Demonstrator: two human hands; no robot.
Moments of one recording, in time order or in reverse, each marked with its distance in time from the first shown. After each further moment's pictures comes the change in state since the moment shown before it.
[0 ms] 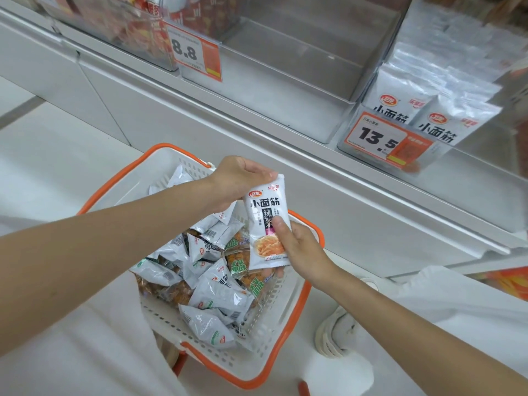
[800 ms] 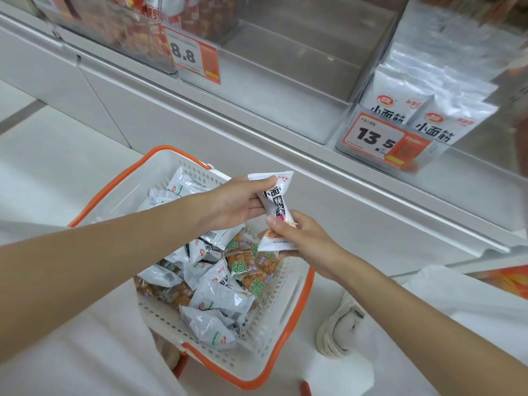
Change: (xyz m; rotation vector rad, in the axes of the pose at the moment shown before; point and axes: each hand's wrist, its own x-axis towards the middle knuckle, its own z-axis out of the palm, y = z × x) left_hand -0.007 -0.017 0.007 -0.341 -0.260 -0.183; right_hand 0.015 -0.003 -0.021 0.049 0.005 0.115
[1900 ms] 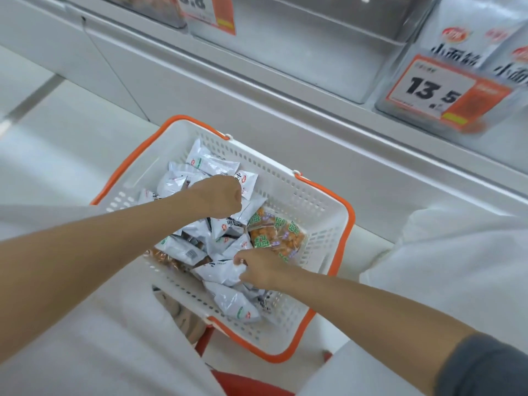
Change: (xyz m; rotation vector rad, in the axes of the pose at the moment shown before) left_hand -0.004 -0.030 -0.074 1.609 0.202 -0.174; right_hand 0.061 0.131 0.100 -0.952 -0.433 0.048
